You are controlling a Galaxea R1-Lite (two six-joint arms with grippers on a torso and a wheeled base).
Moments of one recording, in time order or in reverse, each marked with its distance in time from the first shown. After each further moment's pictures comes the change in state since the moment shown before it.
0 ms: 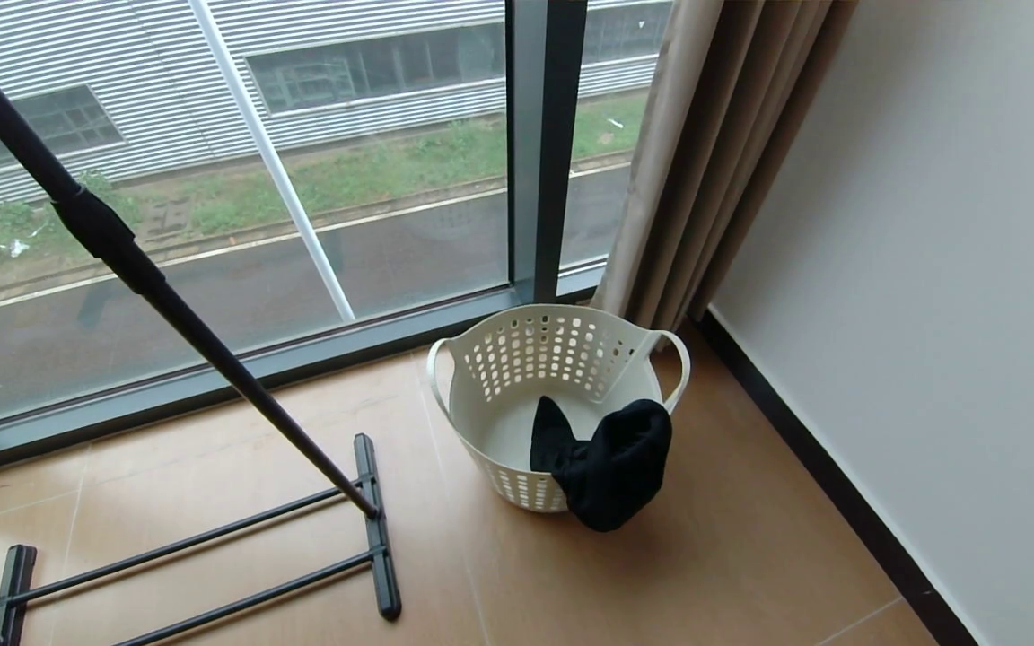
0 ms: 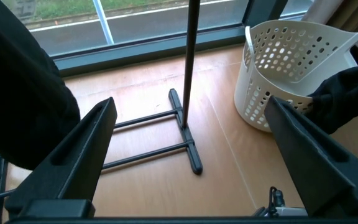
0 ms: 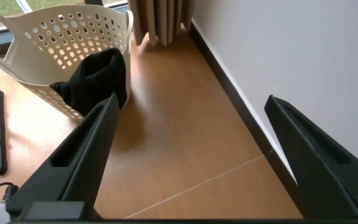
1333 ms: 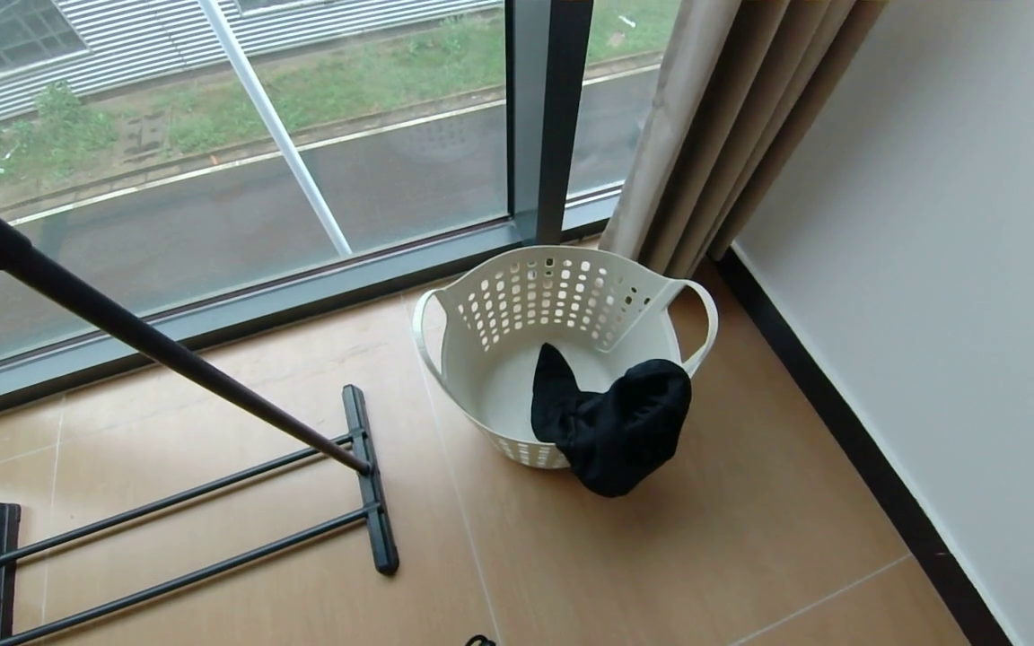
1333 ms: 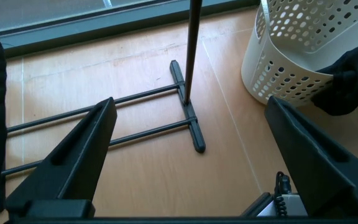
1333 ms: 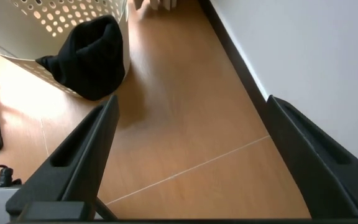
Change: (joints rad) left arm 0.001 0.001 0.000 0.000 0.001 -0.001; right arm 0.001 0.002 -0.001 0.000 0.018 0.000
